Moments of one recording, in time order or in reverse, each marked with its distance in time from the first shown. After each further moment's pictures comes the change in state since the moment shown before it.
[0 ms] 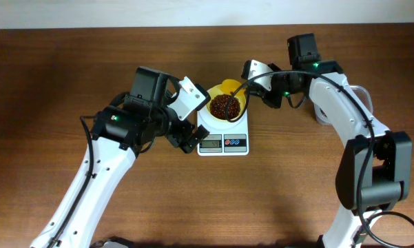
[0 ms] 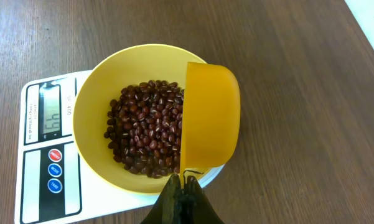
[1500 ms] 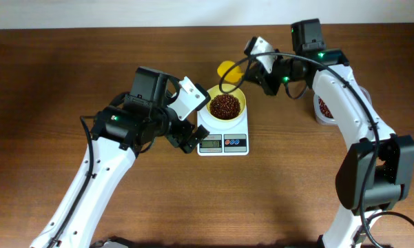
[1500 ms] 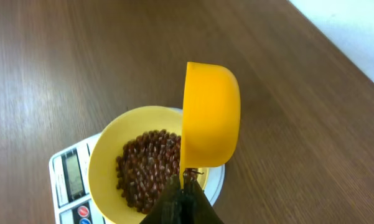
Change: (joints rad) left arm 0.000 0.000 0.000 0.000 0.000 0.000; right arm 0.000 -0.001 0.149 -0.023 -0.057 0.368
